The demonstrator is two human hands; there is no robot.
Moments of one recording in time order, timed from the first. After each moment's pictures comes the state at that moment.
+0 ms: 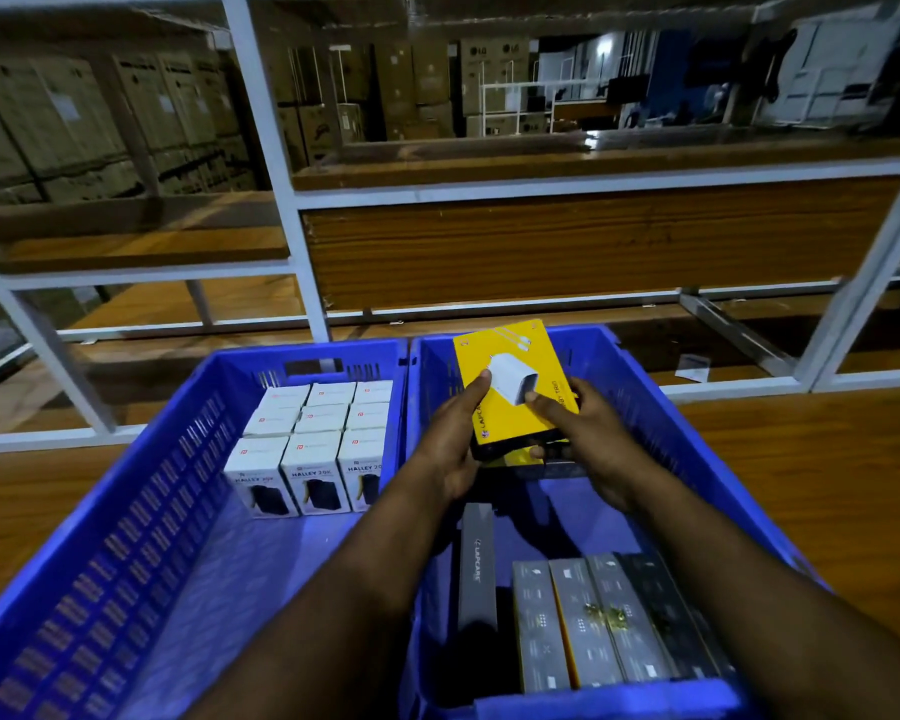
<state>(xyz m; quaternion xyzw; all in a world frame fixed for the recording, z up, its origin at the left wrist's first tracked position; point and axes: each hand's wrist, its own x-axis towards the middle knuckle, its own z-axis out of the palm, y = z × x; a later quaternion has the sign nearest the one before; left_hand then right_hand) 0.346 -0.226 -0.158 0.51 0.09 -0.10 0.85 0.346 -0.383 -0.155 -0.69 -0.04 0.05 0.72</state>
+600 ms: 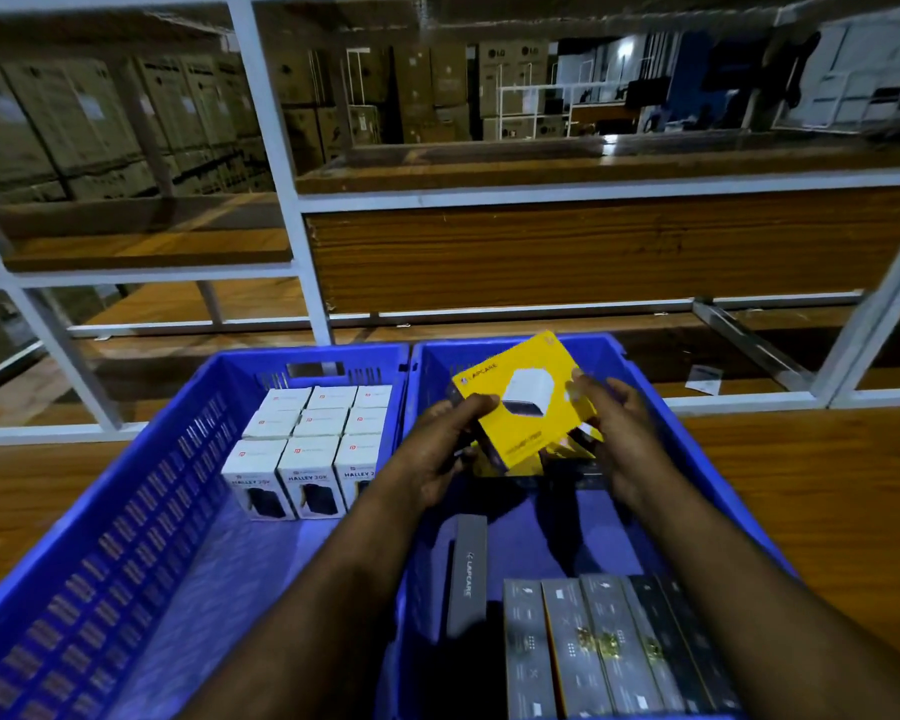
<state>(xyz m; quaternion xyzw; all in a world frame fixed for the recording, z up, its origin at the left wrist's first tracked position) 0.343 -0.212 -0.154 0.61 0.08 -0.07 0.79 0.377 -0.402 -0.157 -0.58 0.10 -0.01 0.81</state>
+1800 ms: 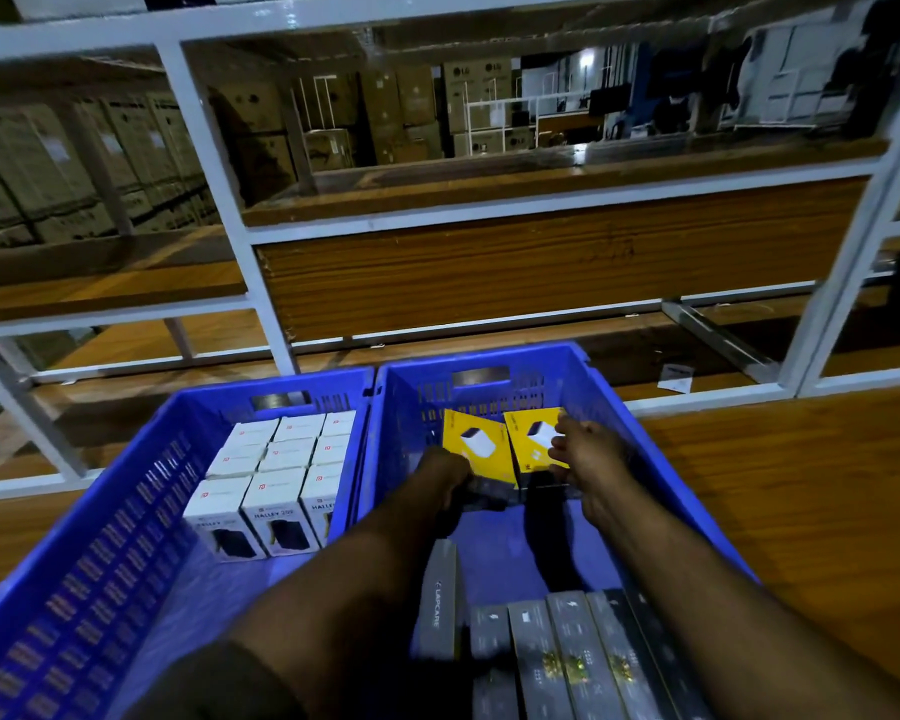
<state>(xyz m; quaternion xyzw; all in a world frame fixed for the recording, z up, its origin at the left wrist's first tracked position) 0.408 -0.257 -0.202 0.65 0.35 -0.07 0.67 0.375 -0.409 -0.162 -0.64 0.18 -0.01 0.75</state>
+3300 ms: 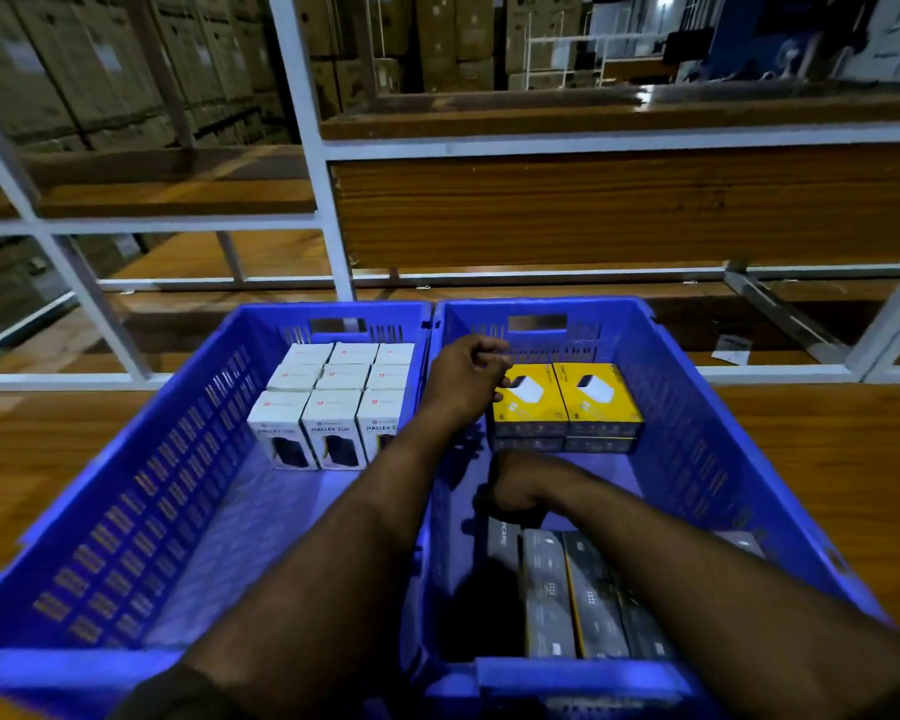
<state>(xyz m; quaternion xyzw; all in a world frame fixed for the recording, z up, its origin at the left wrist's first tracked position) 0.361 -0.204 -0.163 0.79 0.01 0.09 0.60 0.332 -0.317 -0.193 -0.94 -0.19 0.26 0.10</state>
